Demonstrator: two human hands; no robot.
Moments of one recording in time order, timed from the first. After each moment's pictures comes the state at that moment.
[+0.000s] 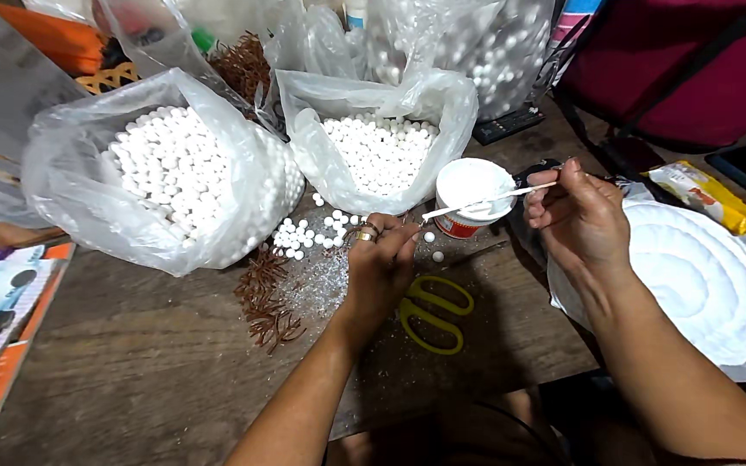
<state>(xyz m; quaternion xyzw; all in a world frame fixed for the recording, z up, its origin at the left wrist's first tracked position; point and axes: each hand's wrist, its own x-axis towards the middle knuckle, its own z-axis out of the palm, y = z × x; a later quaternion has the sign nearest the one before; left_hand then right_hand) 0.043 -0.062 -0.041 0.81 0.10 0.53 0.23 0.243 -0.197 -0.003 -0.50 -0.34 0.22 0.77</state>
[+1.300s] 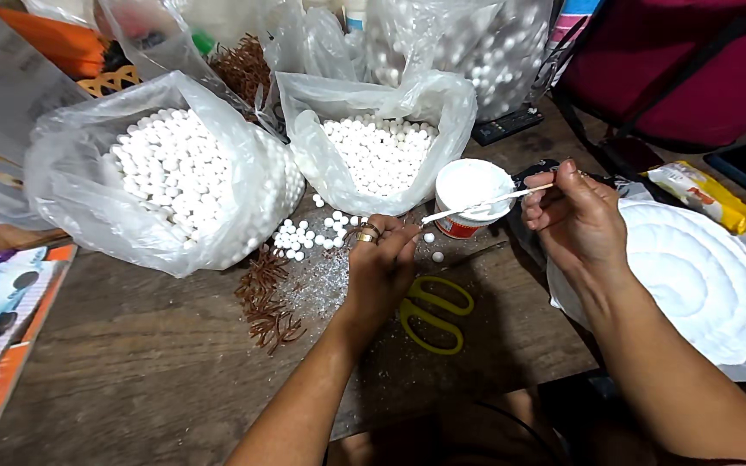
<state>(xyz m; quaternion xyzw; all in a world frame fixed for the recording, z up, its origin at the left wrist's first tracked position) 0.042 -0.063 -0.040 0.82 0.10 0.52 0.22 0.243 -0.197 -0.004 -0.50 -0.34 0.23 0.76</state>
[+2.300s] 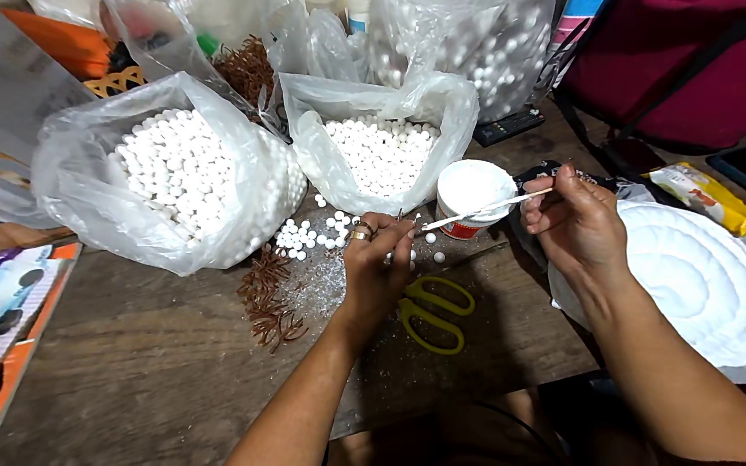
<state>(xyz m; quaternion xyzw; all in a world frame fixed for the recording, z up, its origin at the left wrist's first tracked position) 0.044 -0.060 -0.040 0.79 0.11 0.55 0.23 0.241 -0.198 -0.004 -0.50 -0.34 0.24 0.76</state>
